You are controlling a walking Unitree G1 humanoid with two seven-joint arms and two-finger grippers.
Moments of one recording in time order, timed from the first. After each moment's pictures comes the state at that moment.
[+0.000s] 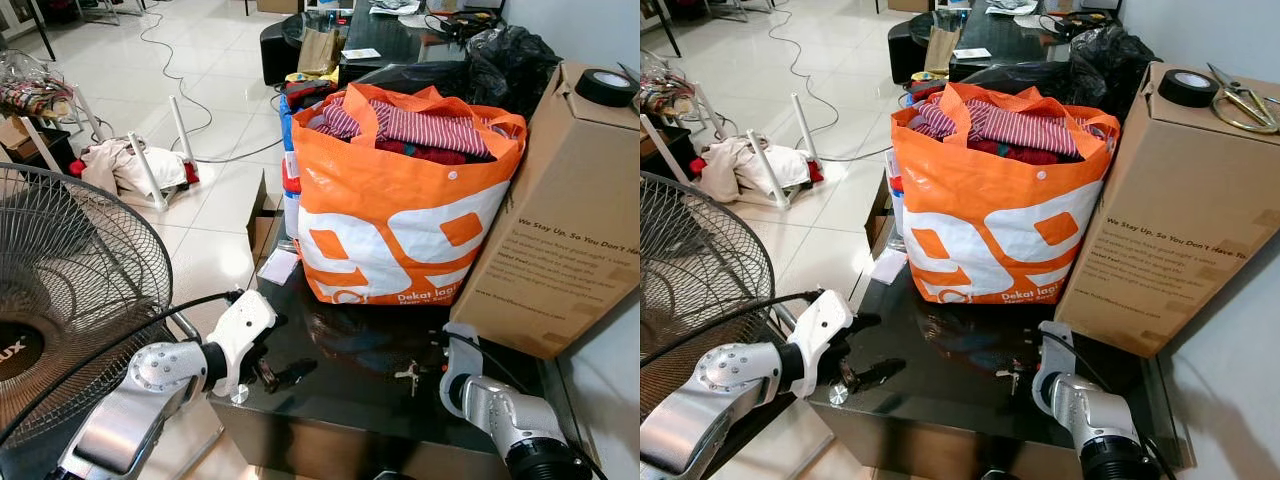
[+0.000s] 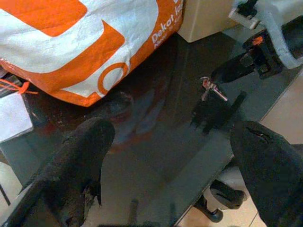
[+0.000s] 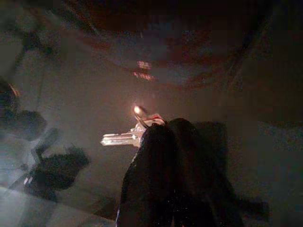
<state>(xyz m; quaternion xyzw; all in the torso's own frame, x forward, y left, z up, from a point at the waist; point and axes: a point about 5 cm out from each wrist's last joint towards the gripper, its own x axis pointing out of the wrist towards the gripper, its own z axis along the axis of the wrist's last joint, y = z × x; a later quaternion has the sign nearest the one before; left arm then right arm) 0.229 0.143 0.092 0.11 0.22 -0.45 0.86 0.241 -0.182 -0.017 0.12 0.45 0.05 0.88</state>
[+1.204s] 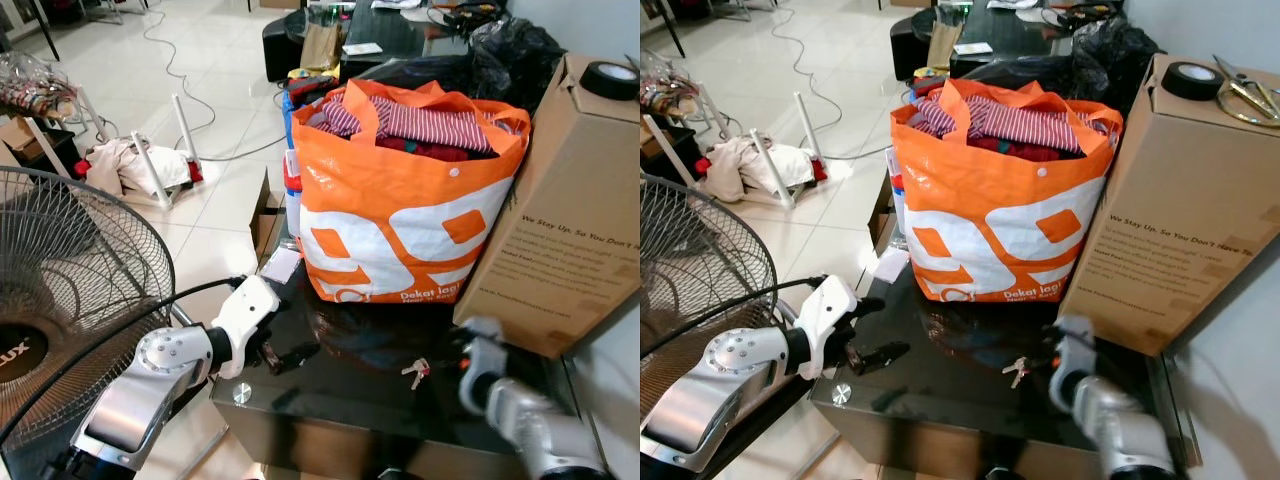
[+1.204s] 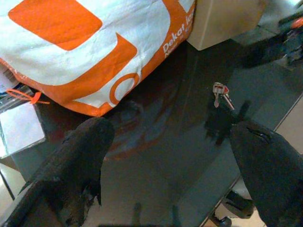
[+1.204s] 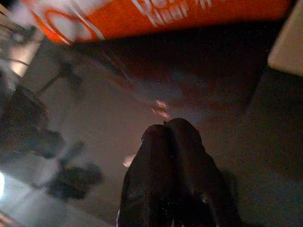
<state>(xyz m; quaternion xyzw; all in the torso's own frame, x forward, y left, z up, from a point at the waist) 0.242 0.141 0.095 0.11 0.20 -0.45 0.86 0.230 -0.203 0.009 0.12 0.35 0.11 0.92</state>
